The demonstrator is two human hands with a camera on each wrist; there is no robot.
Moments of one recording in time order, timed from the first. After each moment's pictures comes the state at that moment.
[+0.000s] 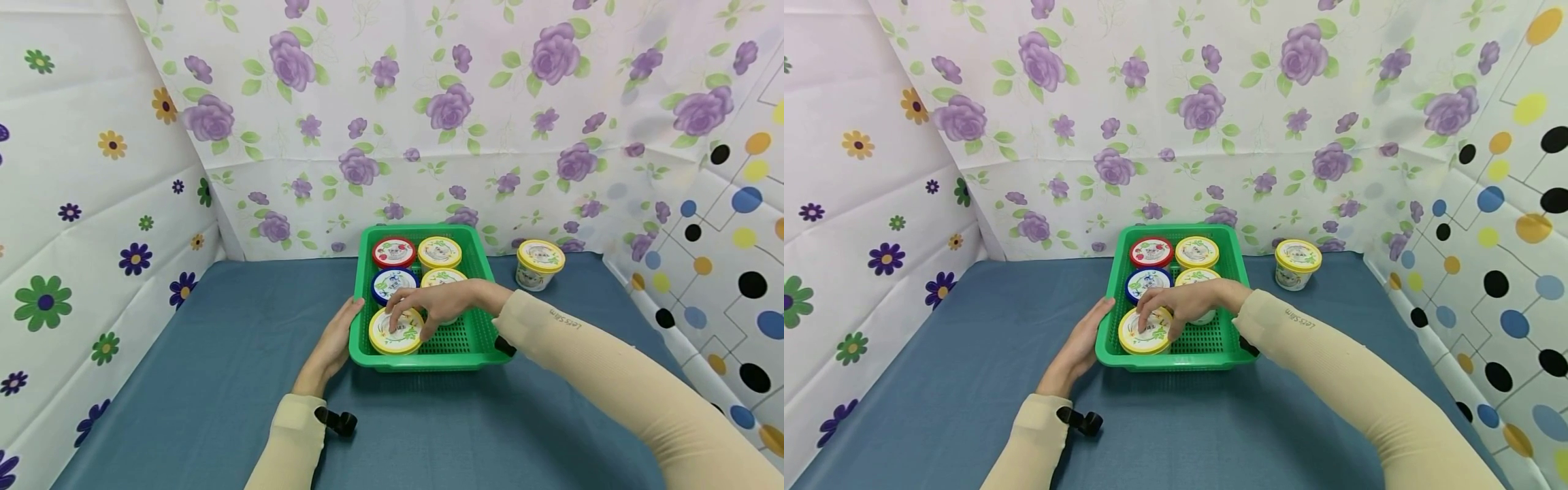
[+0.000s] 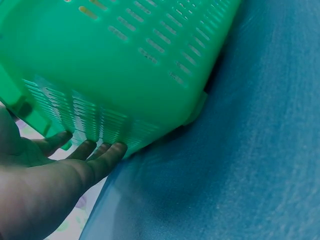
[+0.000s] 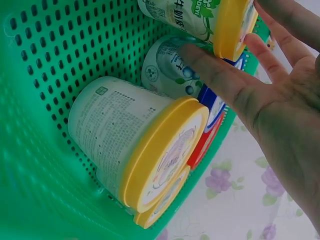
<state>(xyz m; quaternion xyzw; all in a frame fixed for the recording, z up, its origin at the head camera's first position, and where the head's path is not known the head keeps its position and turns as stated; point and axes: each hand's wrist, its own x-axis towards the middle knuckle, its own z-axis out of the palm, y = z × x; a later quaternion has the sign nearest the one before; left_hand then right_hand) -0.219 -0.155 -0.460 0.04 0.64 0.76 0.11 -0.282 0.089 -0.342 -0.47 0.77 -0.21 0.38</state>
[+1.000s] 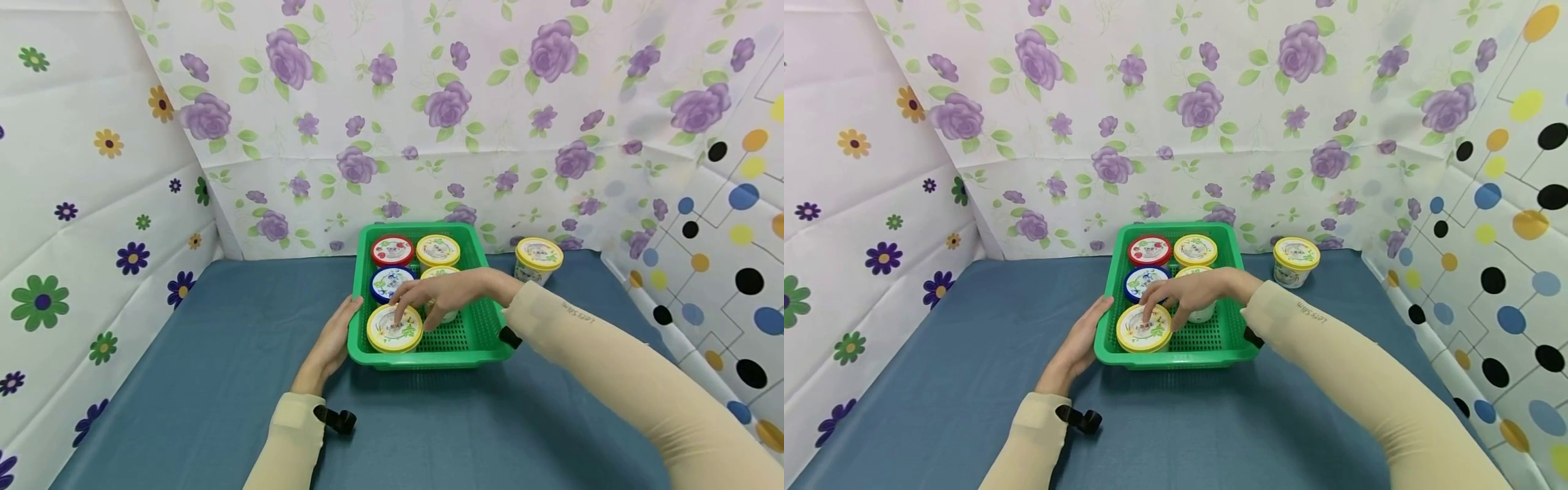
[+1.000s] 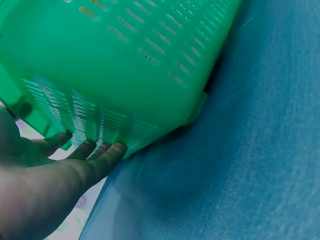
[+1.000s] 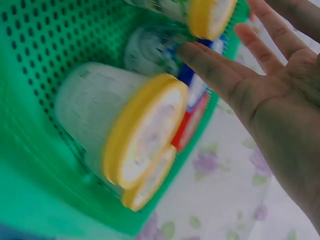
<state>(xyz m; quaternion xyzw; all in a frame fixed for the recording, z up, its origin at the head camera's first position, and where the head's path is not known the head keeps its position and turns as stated) -0.220 -0.154 -0.461 0.03 0.64 0.76 0.11 -0.284 0.103 -0.324 -0.45 0.77 -0.22 0.40</state>
